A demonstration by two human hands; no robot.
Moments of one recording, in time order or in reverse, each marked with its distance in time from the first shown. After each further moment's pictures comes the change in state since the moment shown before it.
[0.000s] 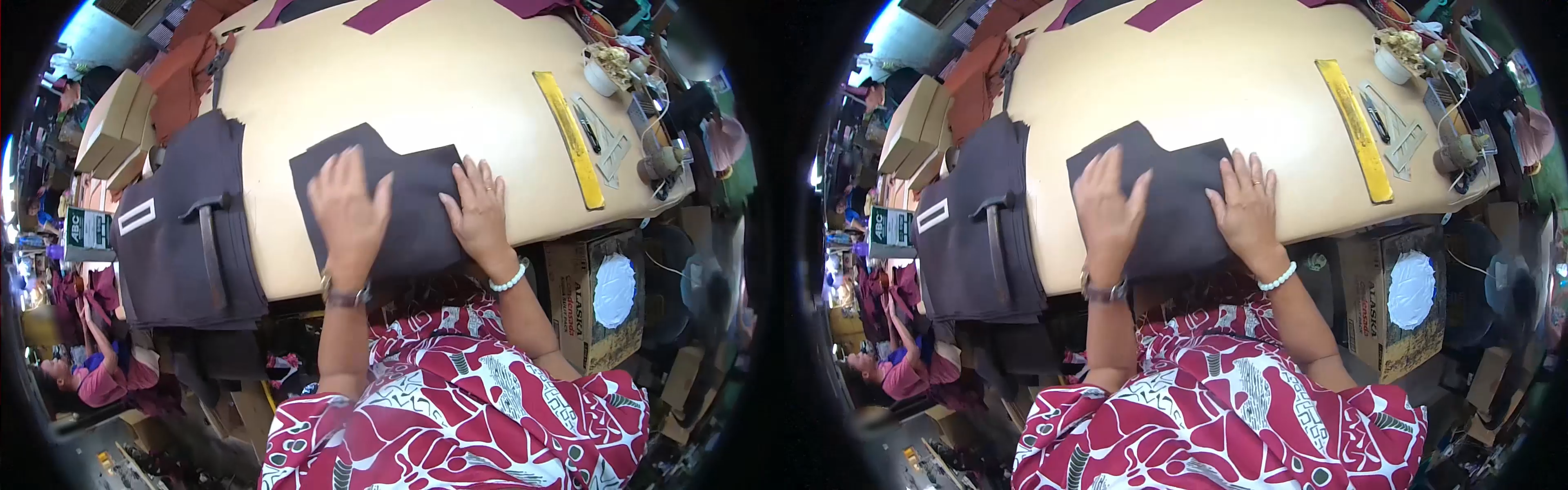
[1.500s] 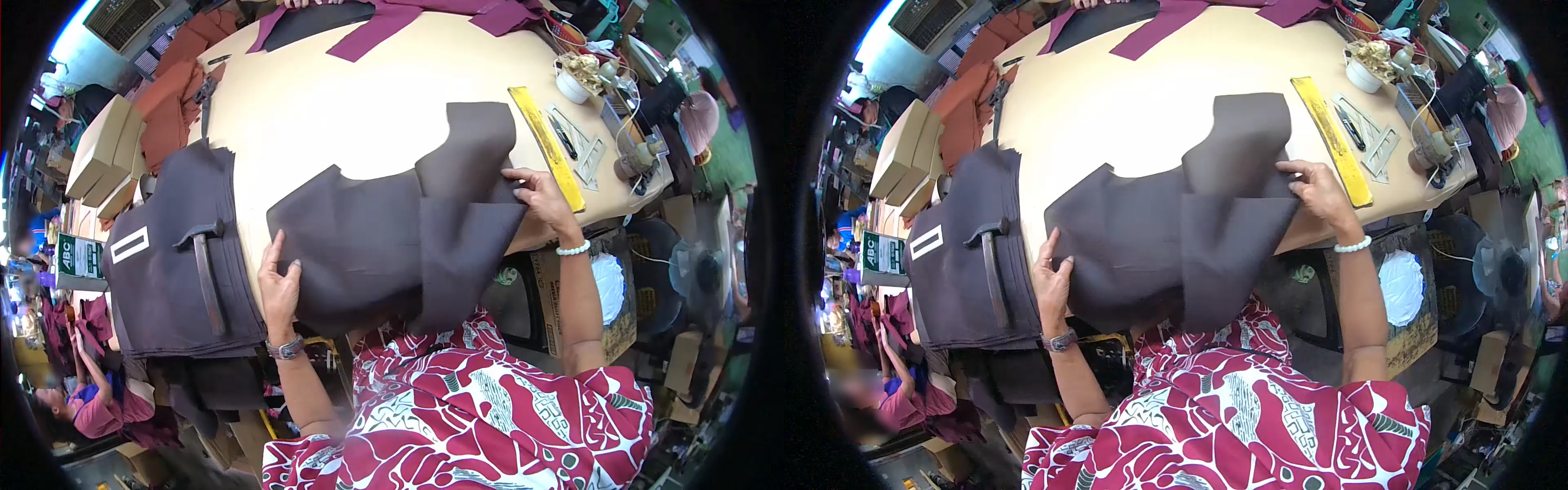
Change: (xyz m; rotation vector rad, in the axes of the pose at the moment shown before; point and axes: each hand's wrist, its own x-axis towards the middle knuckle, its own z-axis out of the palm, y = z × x) left_hand -0.072 -0.119 -0.019 -0.630 -0.161 -0.446; right_hand 0.031 0.133 -0.071 0.827 -0.338 0.330
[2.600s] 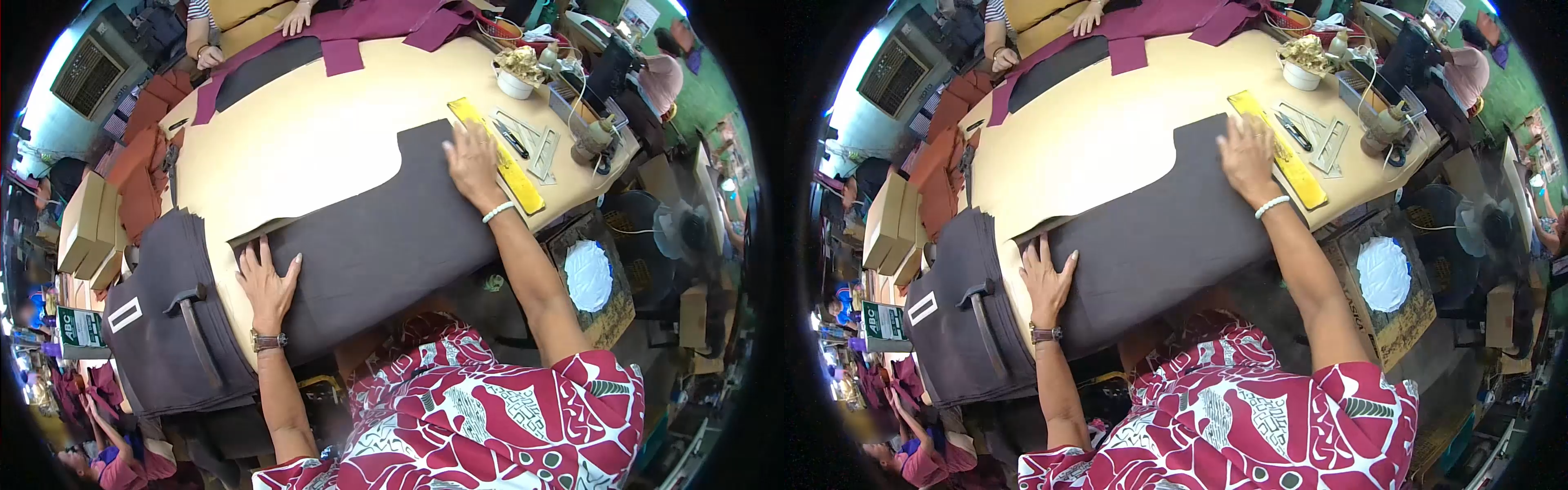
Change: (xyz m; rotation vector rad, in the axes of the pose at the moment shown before) left_hand 0.067 0.022 0.049 0.948 -0.044 0.250; right_hand 0.083 0.022 0.011 -1.025 0.664 -0.171
